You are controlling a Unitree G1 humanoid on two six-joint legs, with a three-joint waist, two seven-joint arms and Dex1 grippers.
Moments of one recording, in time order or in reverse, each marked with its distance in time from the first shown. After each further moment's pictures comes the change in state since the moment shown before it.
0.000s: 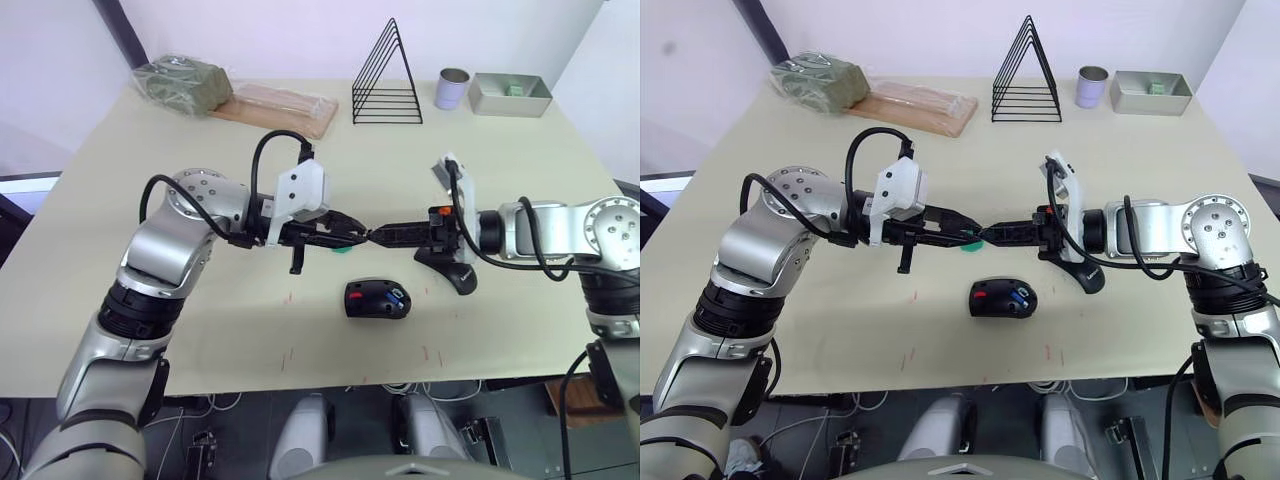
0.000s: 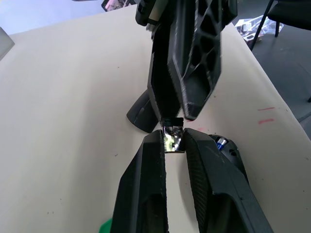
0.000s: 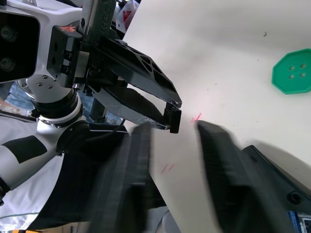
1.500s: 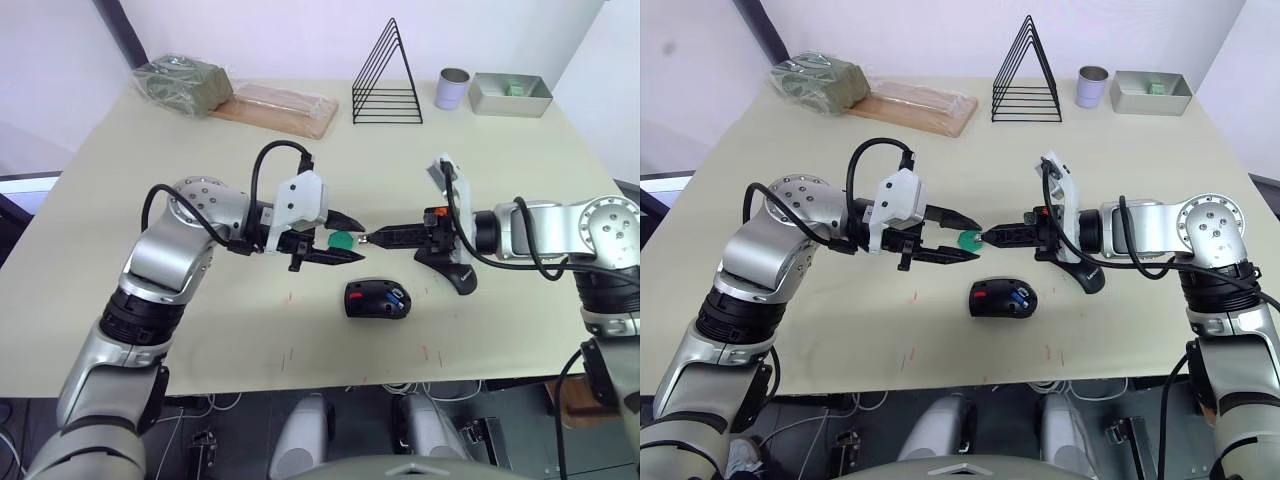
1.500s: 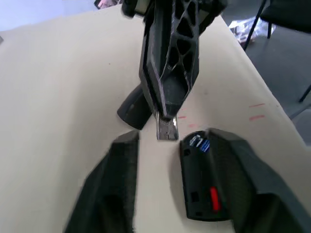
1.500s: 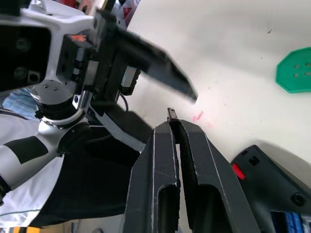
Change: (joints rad) left arm 0.057 -0.003 0.013 0.000 -0.022 0.031 -0.004; right arm -0.009 -0.011 -0.001 0.003 -0.001 0.017 -0.011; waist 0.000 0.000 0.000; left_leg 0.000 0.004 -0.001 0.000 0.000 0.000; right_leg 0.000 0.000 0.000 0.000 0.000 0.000
